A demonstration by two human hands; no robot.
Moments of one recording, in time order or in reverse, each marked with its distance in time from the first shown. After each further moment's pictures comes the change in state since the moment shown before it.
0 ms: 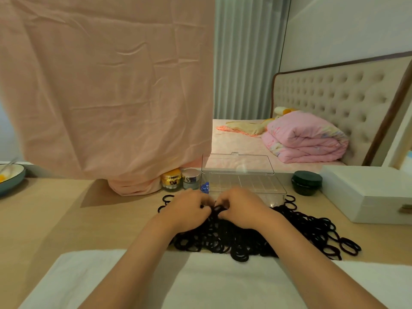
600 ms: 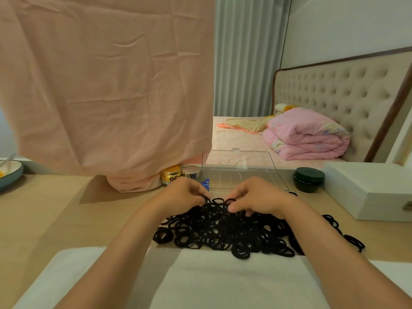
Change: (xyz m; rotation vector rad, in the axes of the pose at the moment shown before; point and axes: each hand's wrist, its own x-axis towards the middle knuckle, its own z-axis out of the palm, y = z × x) left_hand 0.001 -0.007 -0.021 -0.370 0.005 -0.101; right_hand -0.012 0.023 -0.028 0.536 -0.127 0.127
